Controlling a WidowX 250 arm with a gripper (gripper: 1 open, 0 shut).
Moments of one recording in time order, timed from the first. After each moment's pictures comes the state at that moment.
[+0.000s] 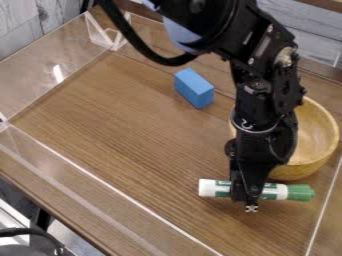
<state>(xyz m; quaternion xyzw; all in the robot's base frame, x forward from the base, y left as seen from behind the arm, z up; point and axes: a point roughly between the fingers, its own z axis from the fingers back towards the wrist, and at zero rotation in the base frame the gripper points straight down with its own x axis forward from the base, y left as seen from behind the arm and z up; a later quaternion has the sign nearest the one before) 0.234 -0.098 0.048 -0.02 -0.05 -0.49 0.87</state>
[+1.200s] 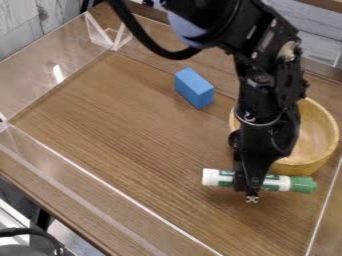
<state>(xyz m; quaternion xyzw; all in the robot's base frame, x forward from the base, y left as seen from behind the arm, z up) 0.244 -0.096 0.051 0.00 -0.06 -0.51 0.86</state>
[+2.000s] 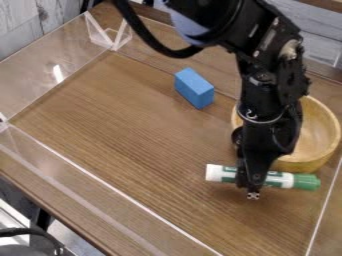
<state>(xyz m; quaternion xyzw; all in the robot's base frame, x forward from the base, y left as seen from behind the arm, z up) 0.251 -0.096 0.051 0.00 -0.07 -0.52 0.85</state>
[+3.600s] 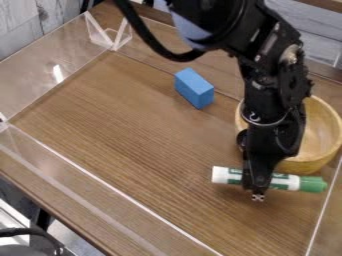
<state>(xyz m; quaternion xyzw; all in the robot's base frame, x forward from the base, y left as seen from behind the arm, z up) 0.260 -0.097 0.049 0.01 -0.10 -0.52 0.85</state>
